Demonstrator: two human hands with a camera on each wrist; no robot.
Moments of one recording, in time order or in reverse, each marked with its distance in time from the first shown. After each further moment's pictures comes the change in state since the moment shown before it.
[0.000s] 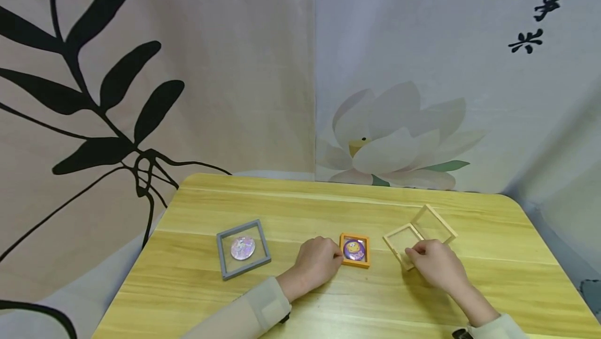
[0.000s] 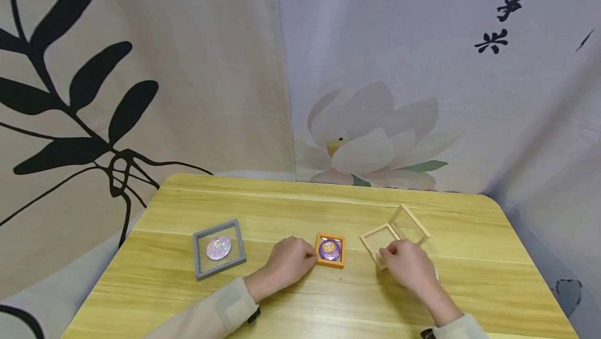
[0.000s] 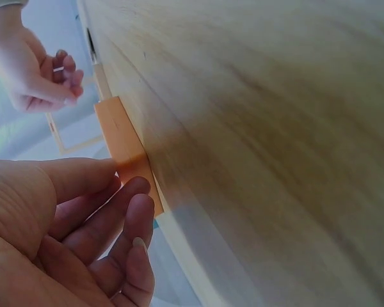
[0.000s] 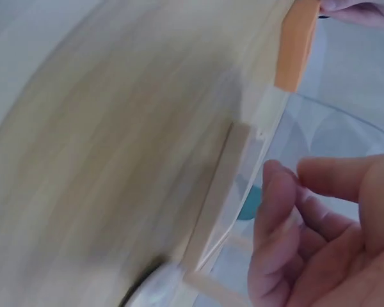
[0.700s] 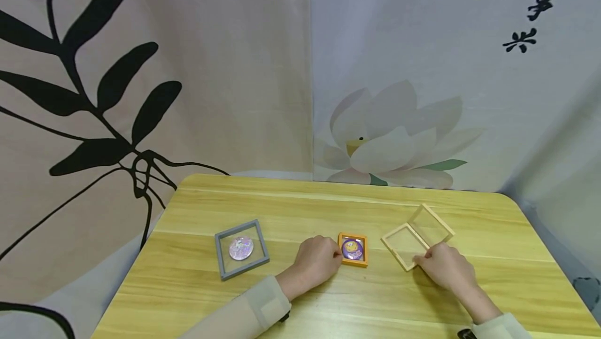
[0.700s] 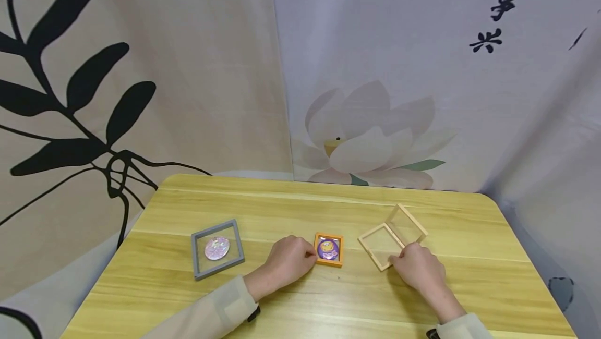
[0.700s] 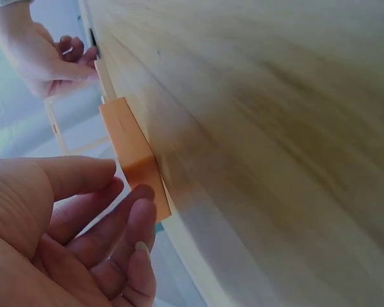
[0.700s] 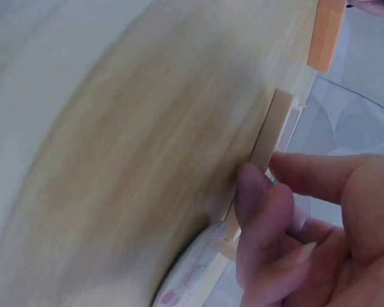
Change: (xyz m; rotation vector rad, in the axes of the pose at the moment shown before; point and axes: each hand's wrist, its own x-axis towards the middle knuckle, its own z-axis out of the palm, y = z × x) left_hand 0.003 0.004 -0.002 0.019 -0.003 0.011; right_hand -0.003 0.027 -0.004 -0.132 -0.027 0.118
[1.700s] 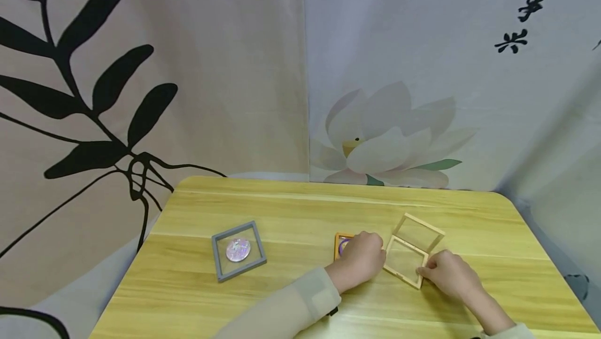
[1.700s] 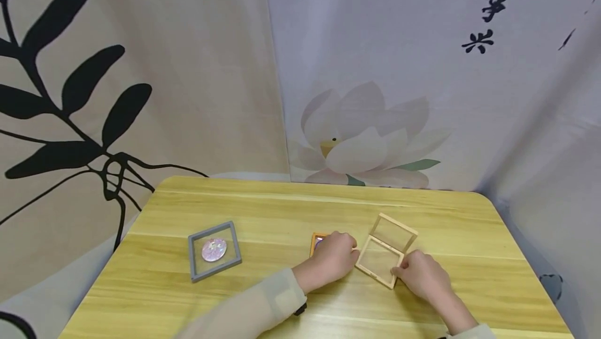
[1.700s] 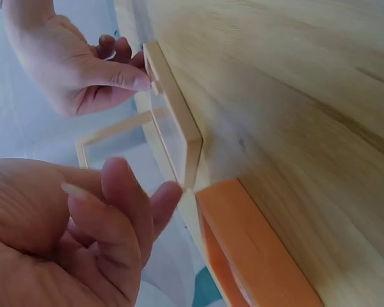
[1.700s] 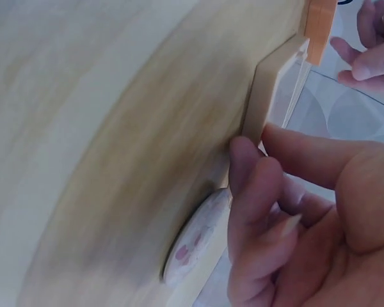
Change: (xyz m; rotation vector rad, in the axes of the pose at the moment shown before) left_hand 0.049 0.089 0.026 -0.018 -0.151 -0.124; right_hand -0.014 0.015 -0.004 0.034 -0.045 -0.081
